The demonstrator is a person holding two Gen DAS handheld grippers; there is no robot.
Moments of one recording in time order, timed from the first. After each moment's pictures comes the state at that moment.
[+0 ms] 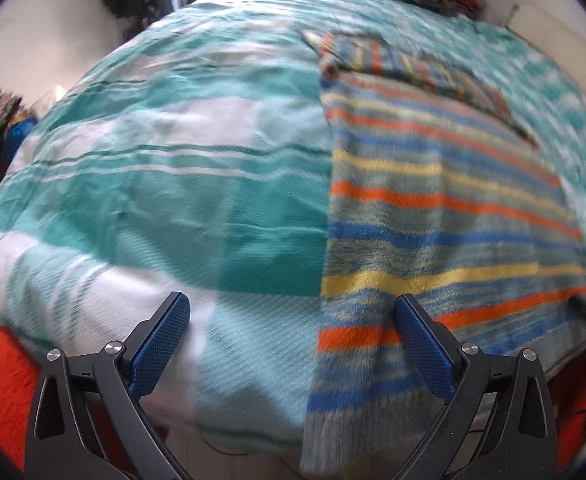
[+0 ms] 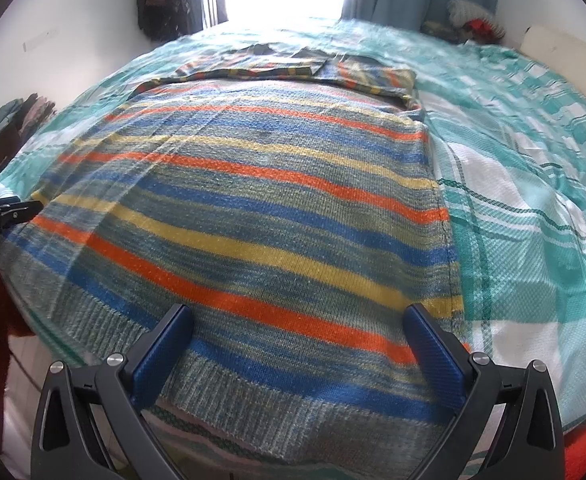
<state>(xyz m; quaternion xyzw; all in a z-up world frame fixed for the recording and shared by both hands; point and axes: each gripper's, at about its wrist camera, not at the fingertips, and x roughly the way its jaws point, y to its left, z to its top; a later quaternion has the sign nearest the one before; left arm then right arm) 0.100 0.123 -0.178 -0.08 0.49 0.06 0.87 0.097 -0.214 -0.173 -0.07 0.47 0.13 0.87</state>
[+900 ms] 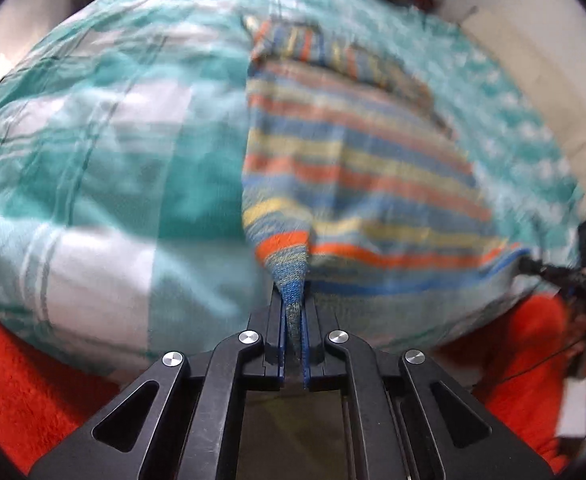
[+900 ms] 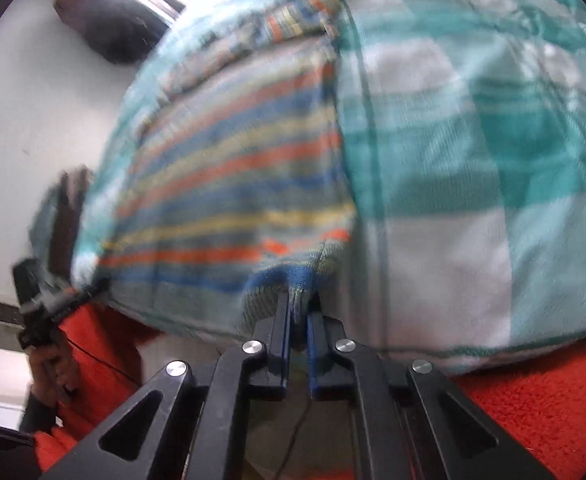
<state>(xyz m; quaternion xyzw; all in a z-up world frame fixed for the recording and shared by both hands) 0.090 0.122 -0.144 -0.16 0.51 -0.08 0.84 0.117 -0.308 -0.146 0.17 0.57 0.20 0.78</state>
